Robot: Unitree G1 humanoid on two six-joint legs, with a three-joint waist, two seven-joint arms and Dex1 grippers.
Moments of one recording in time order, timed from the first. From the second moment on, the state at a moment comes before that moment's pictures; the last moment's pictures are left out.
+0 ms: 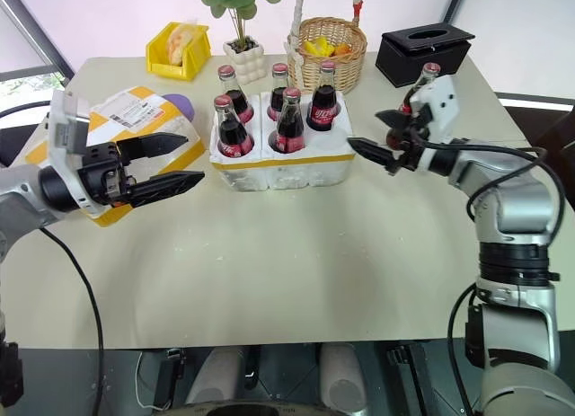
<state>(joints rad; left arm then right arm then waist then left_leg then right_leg) -0.43 0.86 0.31 -0.40 -0.99 0.87 -0.79 -0.64 -0.70 -0.22 0.05 0.42 0.62 0.86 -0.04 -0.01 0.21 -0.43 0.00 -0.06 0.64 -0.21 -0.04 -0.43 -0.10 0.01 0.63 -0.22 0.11</state>
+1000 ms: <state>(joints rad) -0.42 0.86 0.31 -0.43 -1.00 0.88 -0.74 -0.98 -0.58 -0.25 0.94 0.21 0.18 0.49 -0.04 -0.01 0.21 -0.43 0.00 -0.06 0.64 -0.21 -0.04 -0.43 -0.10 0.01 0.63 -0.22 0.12</state>
